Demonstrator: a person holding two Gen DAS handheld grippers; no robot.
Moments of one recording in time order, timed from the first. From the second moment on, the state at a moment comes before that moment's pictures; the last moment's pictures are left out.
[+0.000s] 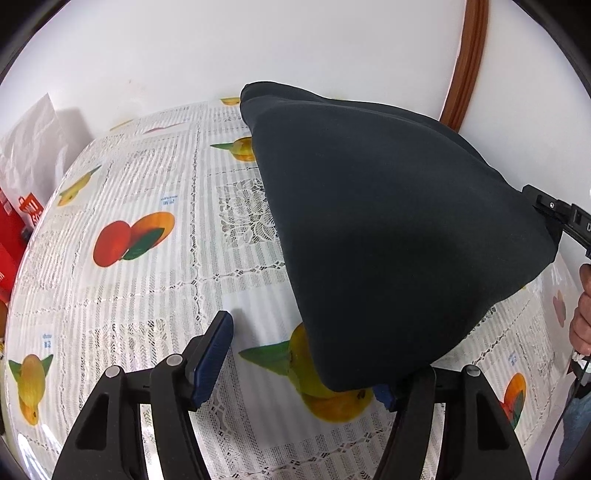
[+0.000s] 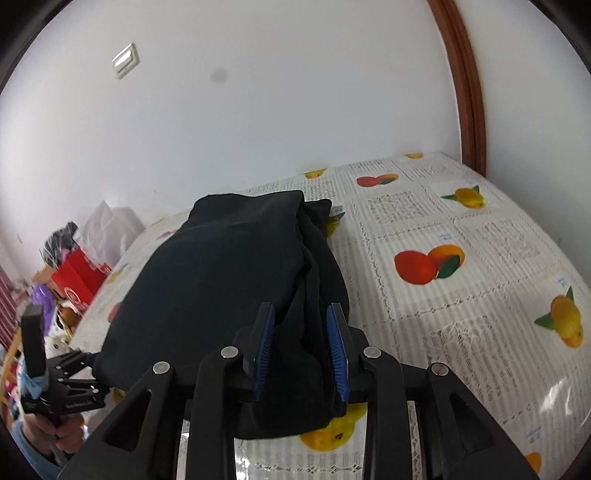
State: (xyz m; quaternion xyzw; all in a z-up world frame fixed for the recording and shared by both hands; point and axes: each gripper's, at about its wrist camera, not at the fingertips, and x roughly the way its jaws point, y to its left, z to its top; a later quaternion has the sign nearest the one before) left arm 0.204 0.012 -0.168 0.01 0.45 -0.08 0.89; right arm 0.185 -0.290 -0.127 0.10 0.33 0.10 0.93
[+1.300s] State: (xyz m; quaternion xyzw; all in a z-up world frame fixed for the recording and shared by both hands) left arm 0.206 0.012 -0.172 0.02 0.45 -0.07 0.89; right arm 0.193 -0.312 -0.118 0.12 0.34 0.13 0.93
